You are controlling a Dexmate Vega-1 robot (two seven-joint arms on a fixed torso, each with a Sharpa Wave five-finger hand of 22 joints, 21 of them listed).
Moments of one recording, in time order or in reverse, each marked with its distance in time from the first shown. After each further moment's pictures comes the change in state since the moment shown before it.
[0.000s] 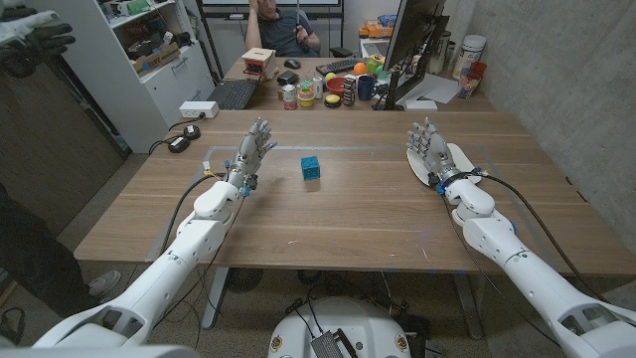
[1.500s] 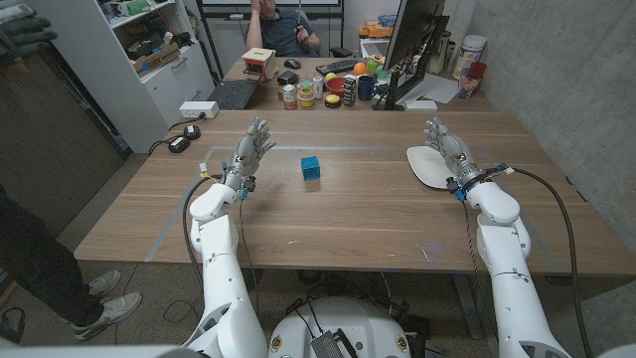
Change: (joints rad) left arm -0.059 -0.728 -0.778 -0.103 0.805 0.120 -0.596; left_hand 0.000 0.000 0.000 0.000 0.004 0.000 -0.007 0.000 0.000 0.000 0.000 0.000 0.000 0.000 0.000 0.000 0.000 -0.006 0.005 0.000 0.000; right arm -0.135 0.438 0.557 -0.237 -0.765 -0.052 0.328; right_hand 0.050 0.010 0.027 -0.042 0.000 0.000 0.000 0.000 0.000 0.000 0.000 0.000 0.000 -0.009 0.009 0.000 -0.003 -0.004 0.003 -0.008 -0.003
